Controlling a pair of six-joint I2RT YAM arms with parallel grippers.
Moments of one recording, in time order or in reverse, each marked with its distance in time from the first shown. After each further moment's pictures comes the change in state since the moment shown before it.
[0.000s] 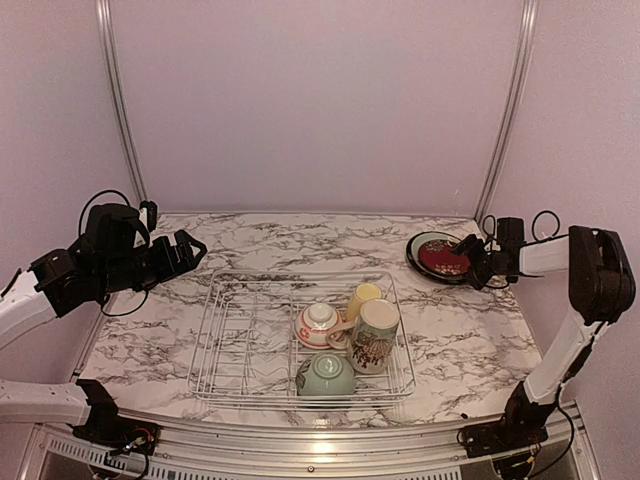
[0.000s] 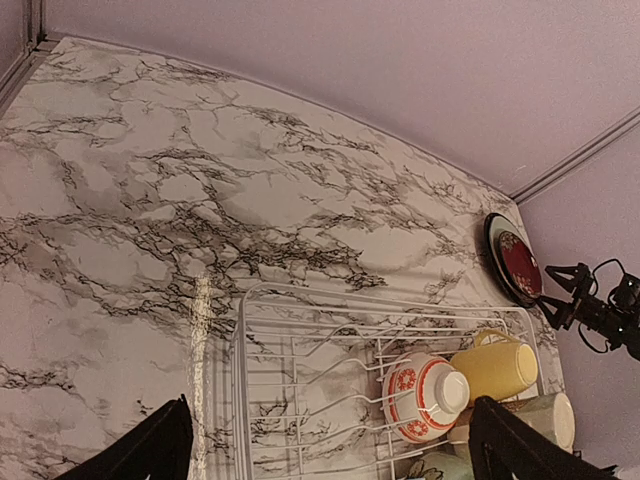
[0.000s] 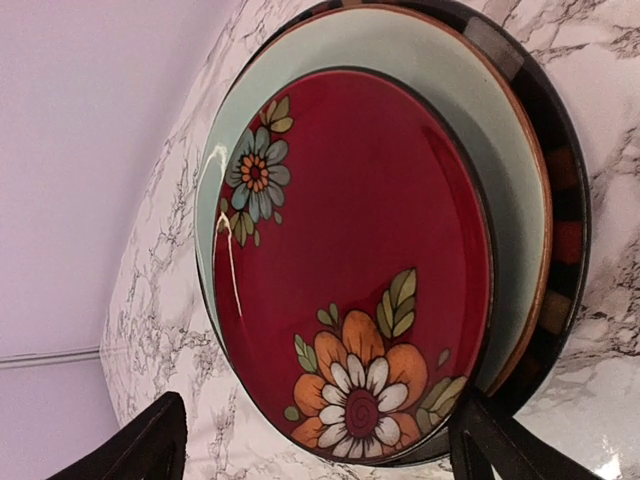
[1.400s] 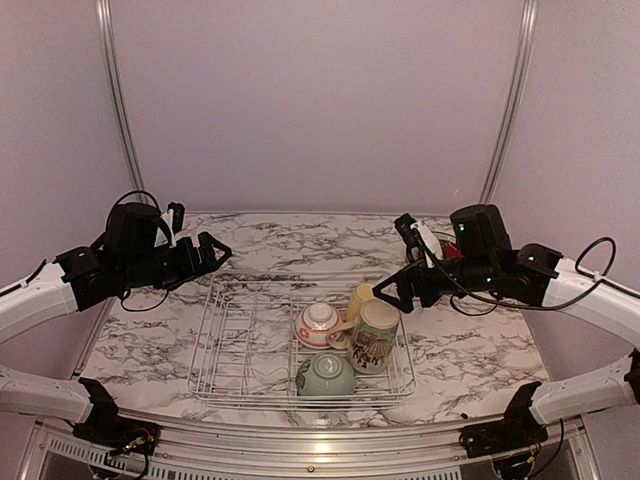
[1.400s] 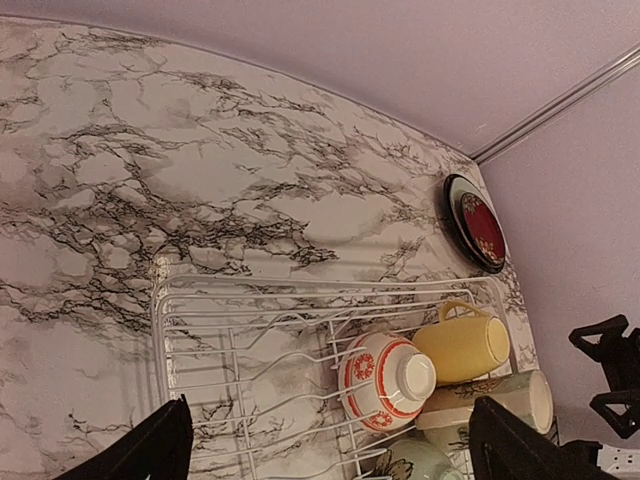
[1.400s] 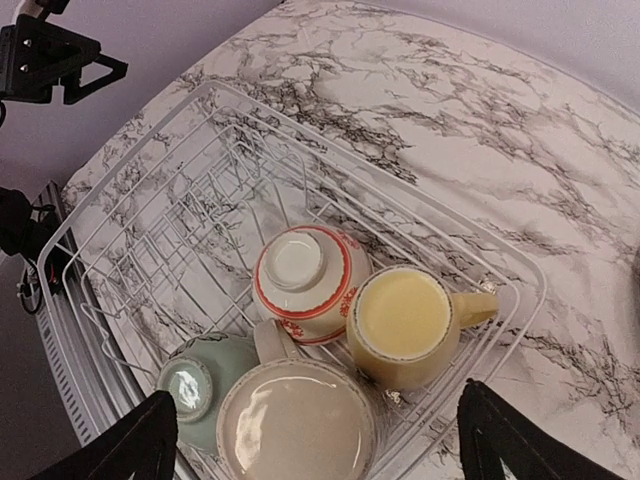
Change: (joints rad) left arm -0.002 0.130 -0.016 0.160 0.159 0.007; right arm 0.826 -0.630 -0.002 -0.508 0.147 -0.692
